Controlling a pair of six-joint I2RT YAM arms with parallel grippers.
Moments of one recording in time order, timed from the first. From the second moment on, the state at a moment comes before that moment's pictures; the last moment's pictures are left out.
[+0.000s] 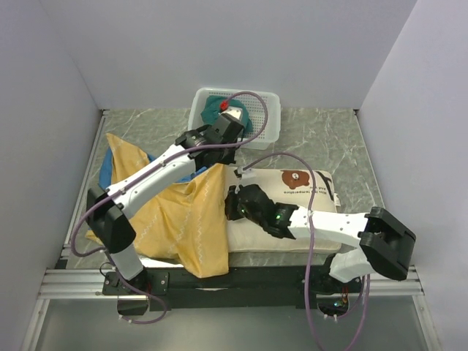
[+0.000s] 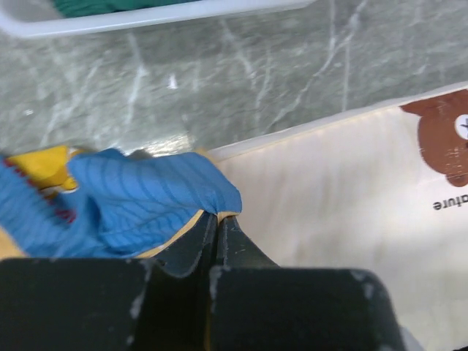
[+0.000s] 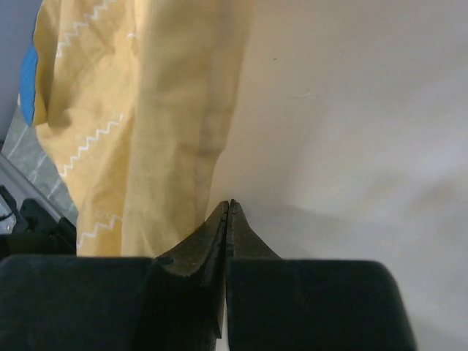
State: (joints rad) left arm -0.80 1.69 1.67 -0.79 -0.38 -0.43; right arm 1.03 1.38 0.73 0.16 0.22 0.67
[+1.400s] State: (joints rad) left arm -1.06 1.30 1.09 -0.64 -0.30 -0.57; right arm -0.13 0.92 0.36 -0.14 0.06 0.73
